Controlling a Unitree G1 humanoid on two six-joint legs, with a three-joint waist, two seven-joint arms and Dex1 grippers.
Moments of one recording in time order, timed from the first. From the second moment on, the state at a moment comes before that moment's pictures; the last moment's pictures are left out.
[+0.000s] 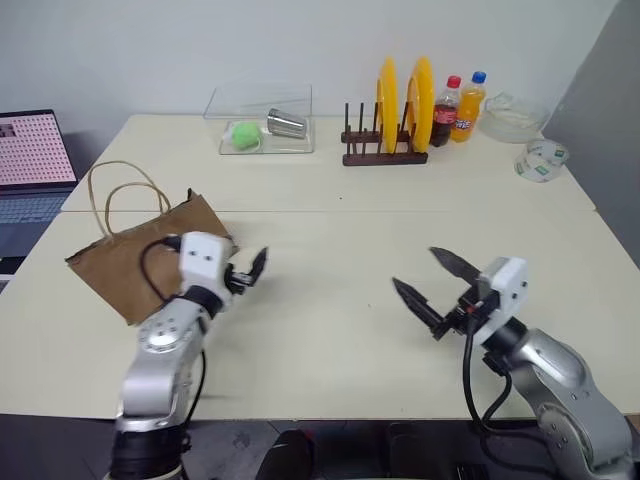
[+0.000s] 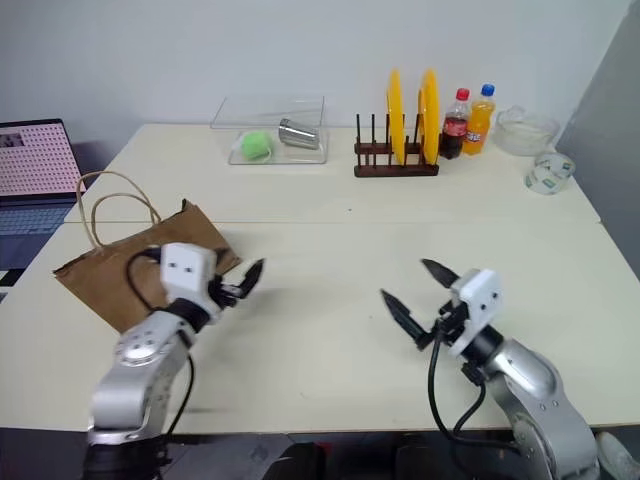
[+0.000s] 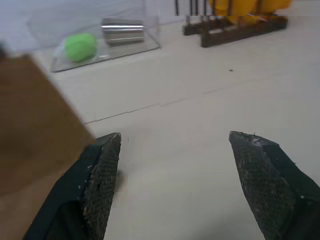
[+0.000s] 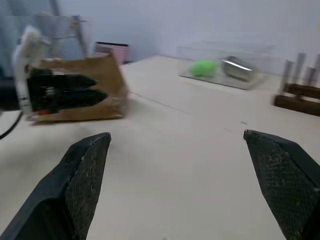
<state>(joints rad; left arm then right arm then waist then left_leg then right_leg) -0.07 0.37 0.30 -0.39 -0.24 0.49 -0.31 -0.02 -0.44 0.03 -0.65 0.51 0.43 0.57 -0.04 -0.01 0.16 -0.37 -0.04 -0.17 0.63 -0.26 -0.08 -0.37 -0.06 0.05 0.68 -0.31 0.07</state>
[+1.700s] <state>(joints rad) -0.52 0.92 0.45 0.33 -0.44 0.66 -0.62 -0.24 -0.49 0.16 -0.51 0.53 0.46 0.82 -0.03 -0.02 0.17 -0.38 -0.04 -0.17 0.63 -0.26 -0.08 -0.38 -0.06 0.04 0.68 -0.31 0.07</state>
